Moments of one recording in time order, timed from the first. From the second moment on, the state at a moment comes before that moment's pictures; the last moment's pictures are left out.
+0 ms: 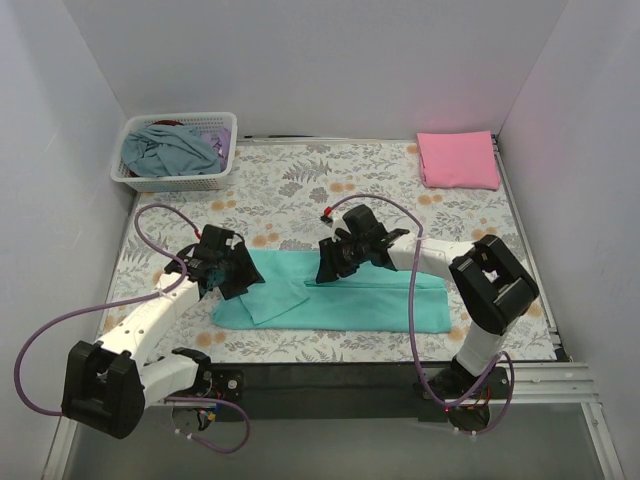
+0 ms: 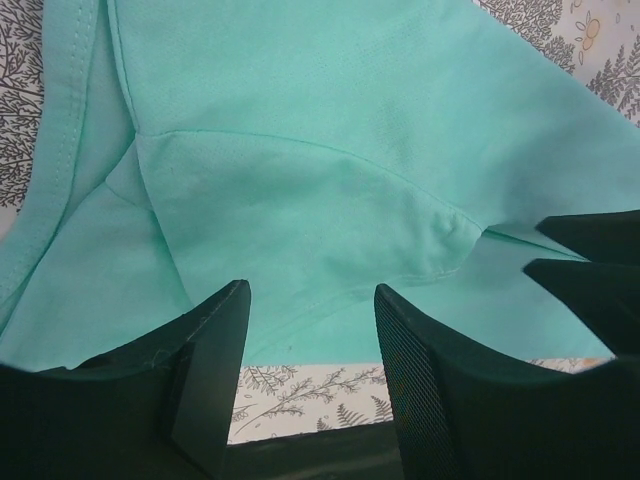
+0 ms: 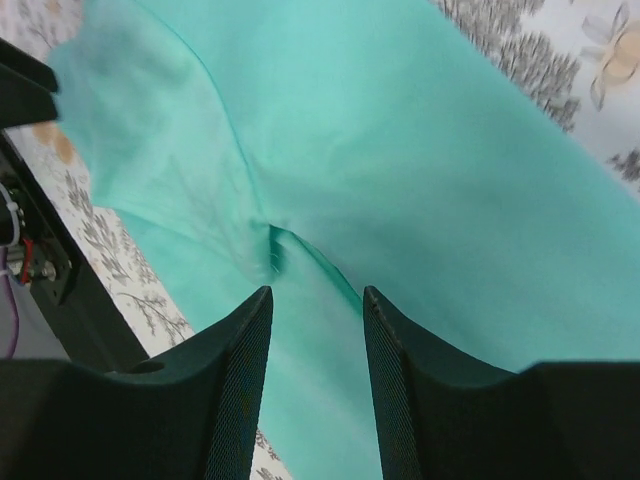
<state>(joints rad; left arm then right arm) -0.33 1.11 0.69 -0.60 0.07 -0.80 0.73 1.71 1.00 -0.09 -0.48 0.34</state>
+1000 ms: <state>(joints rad) -0.32 1.53 0.83 -0.57 -0.14 -0.83 0.73 1.49 0.93 -0.35 -0.20 0.21</state>
